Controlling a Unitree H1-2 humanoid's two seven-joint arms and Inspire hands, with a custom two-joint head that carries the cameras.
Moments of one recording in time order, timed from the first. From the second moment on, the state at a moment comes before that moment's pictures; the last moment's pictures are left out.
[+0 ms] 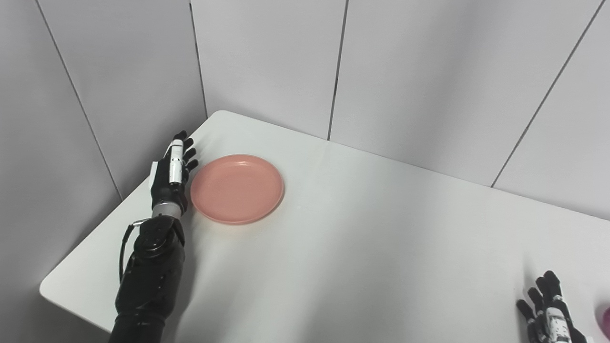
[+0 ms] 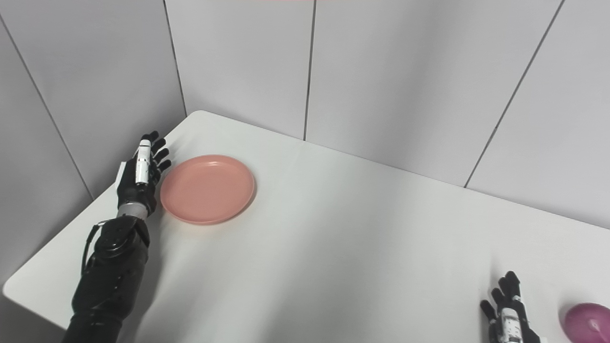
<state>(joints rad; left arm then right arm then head) -0.30 0.27 0.41 0.21 -0.28 0.13 0.18 0.01 -0.08 -0.03 -0.27 0.10 0.26 0.03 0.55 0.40</state>
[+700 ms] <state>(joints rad) -0.31 0.27 0.38 0.23 -0.28 0.13 0.16 0.01 -0.08 -0.03 -0.29 0.09 0.28 0.03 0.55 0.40</state>
